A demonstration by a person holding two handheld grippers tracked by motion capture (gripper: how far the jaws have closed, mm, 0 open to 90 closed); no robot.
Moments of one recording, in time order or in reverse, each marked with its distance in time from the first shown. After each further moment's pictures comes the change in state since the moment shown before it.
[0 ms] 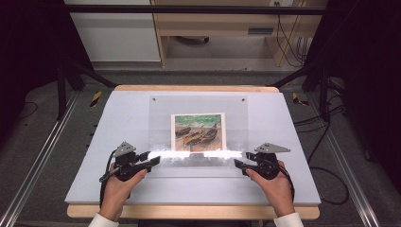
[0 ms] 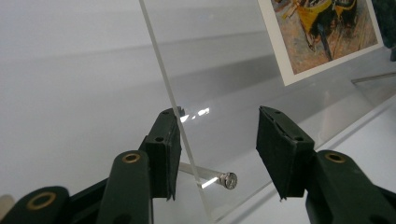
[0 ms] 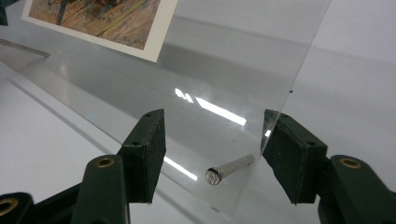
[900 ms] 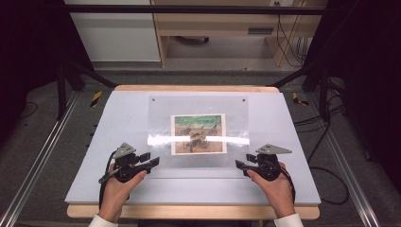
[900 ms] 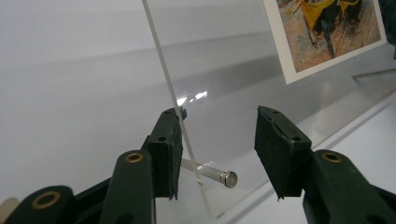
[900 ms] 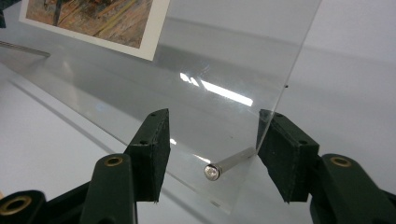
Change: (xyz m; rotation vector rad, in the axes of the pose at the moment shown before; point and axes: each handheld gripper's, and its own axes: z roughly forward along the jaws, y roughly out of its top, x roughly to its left) left arm -0.002 -0.002 -0.003 0.010 0.005 0.021; right arm 0.000 -0.003 -0.003 0.000 -0.002 0.009
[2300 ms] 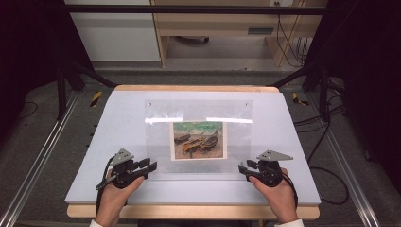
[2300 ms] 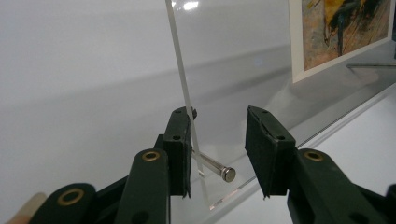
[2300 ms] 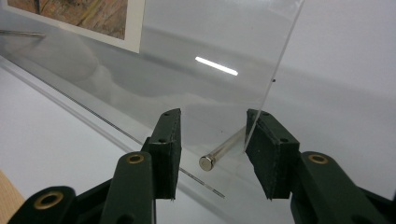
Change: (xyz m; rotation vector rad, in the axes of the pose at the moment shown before) left arm -0.004 -0.014 -0.009 -0.001 -0.004 0.007; right arm 0.006 -0.014 -0.009 0.023 -0.020 -0.013
